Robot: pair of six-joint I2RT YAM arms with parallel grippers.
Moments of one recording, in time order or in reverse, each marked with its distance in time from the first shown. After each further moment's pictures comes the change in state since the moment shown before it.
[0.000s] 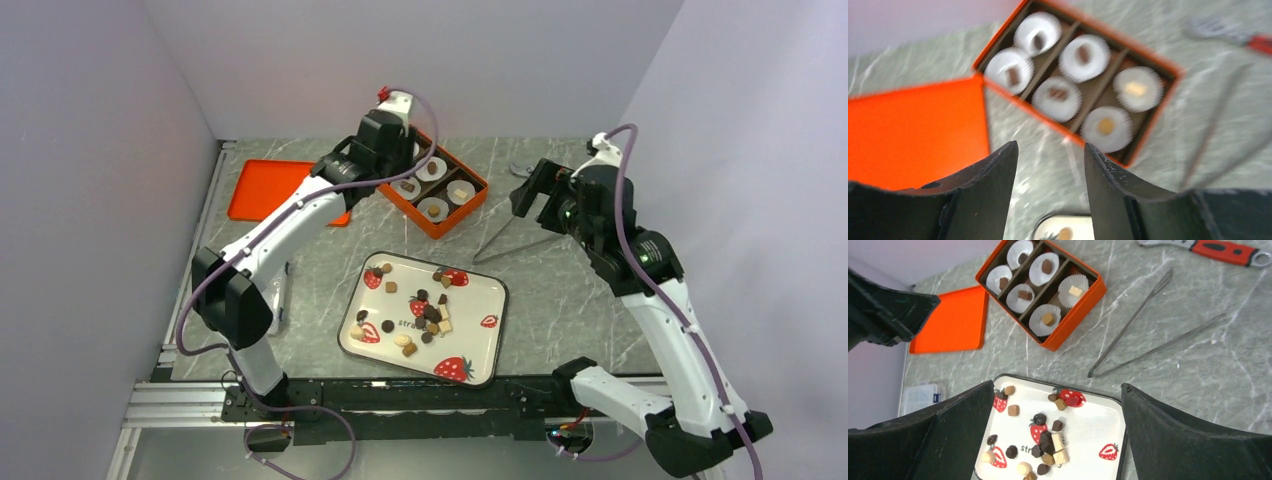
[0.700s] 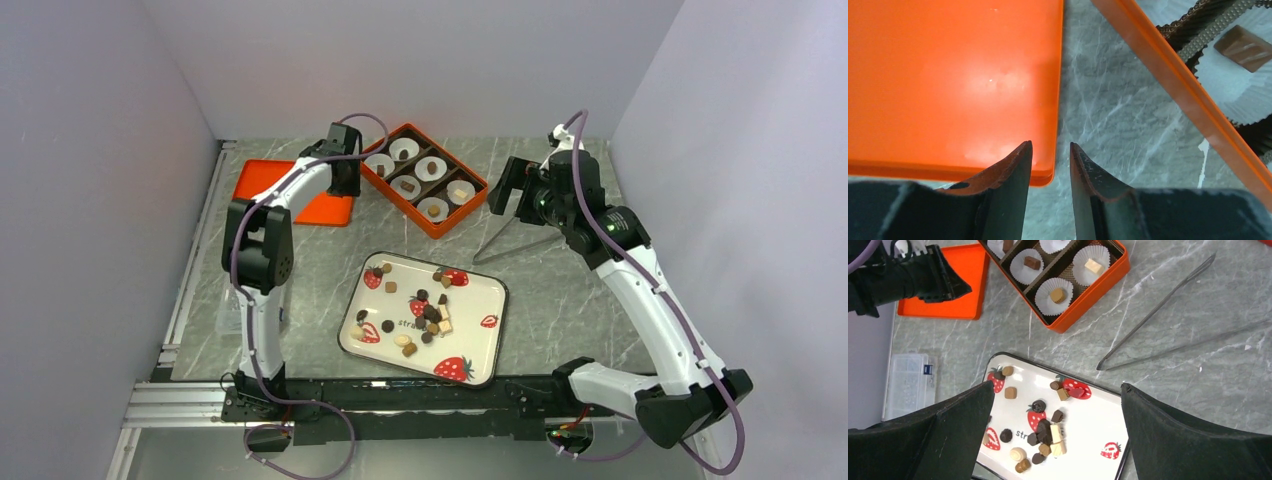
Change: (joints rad) left arm 0.381 0.348 -0.038 -0.123 0.150 -0.061; right arm 0.000 0.160 -0.004 0.056 -0.142 -0.066
